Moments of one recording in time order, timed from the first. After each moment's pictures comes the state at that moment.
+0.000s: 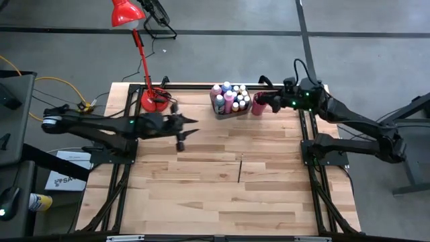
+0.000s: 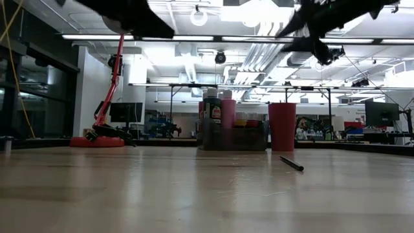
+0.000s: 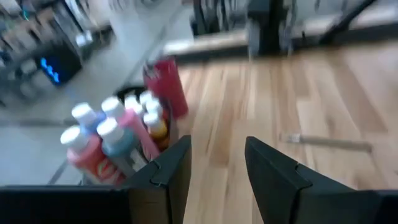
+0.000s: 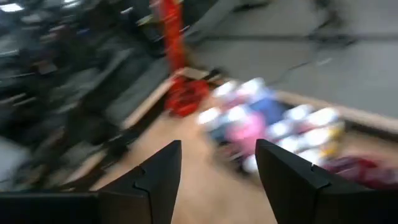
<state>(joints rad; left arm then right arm) -0.02 1.07 0.77 0.00 -0.32 0.16 -0.59 0.85 0.75 -0.20 -0.09 0.55</state>
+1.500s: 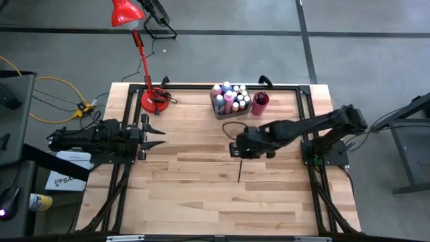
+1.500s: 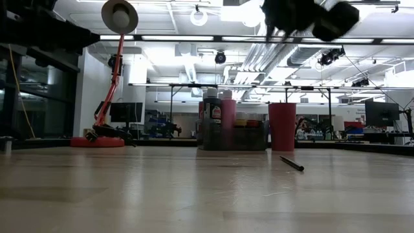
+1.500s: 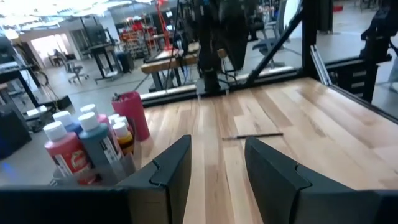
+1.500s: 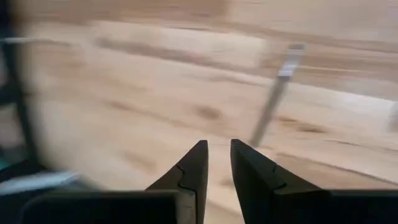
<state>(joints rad) -0.02 0.01 0.21 -0.19 -0.04 0.21 0.17 1.54 1.34 -0.85 0.02 1.64</state>
